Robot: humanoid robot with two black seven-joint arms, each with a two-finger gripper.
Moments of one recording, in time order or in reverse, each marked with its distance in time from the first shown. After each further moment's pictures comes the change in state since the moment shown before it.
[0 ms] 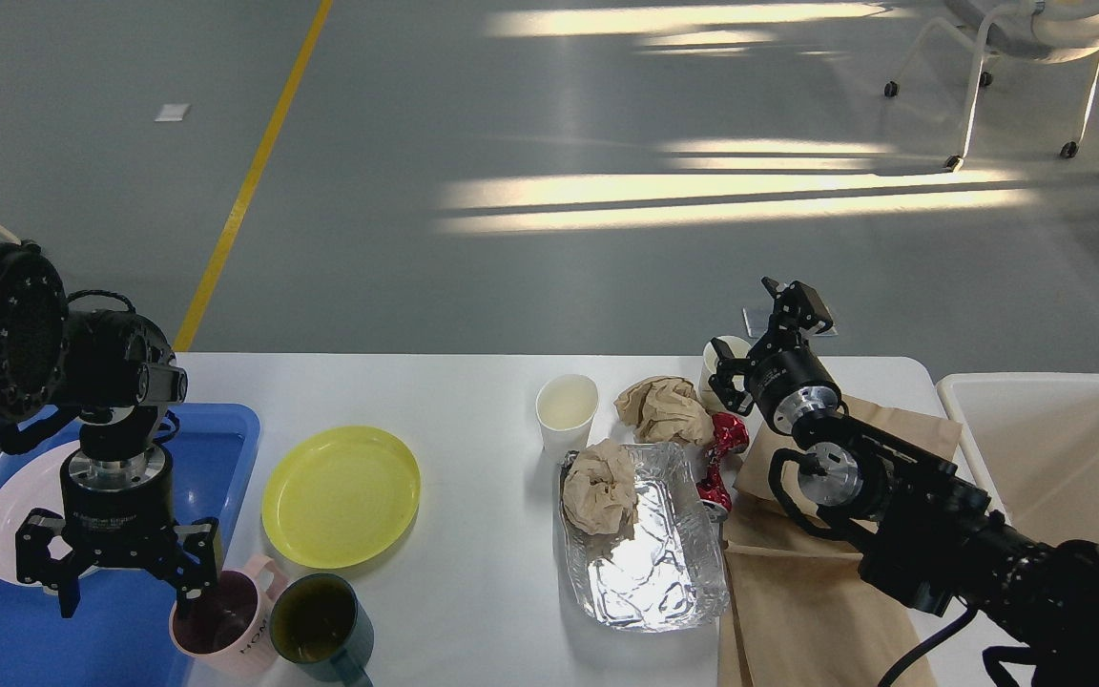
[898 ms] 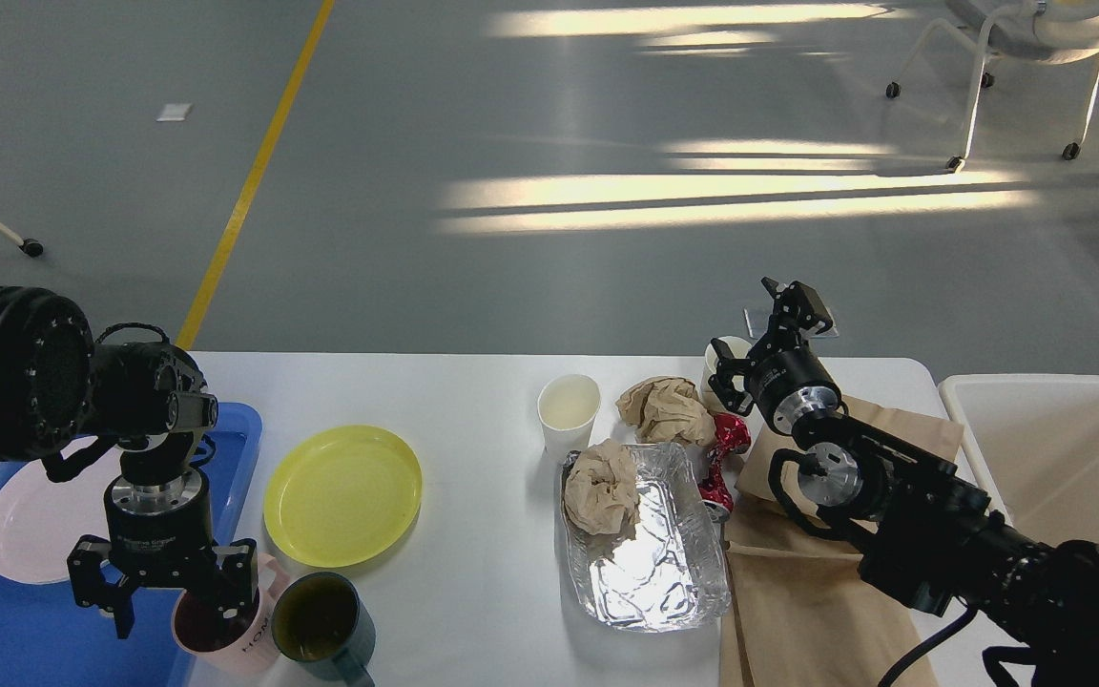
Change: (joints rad) left arm 0.091 -0.016 -0.072 0.073 -0.001 0.000 -0.001; right arm 0.000 0.000 0.000 0.000 0.000 0.000 0.000
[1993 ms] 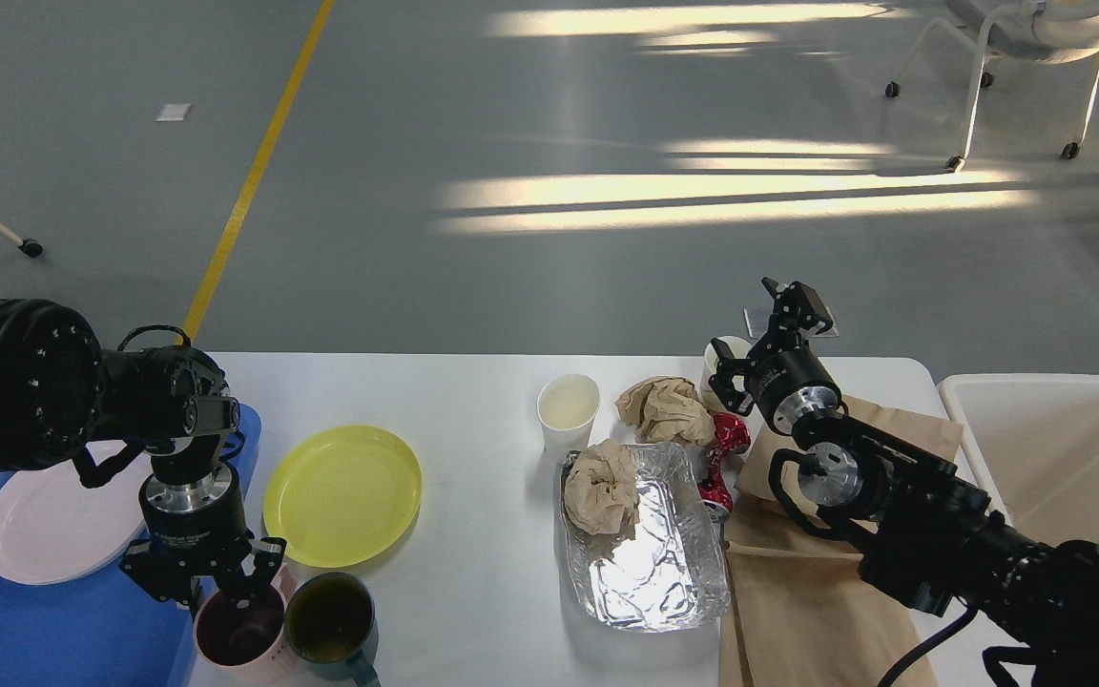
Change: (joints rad) left arm 0.036 -0.006 -0.075 0.051 0.000 0.064 0.003; right arm 0.000 0.000 0.000 0.000 0.000 0.000 0.000
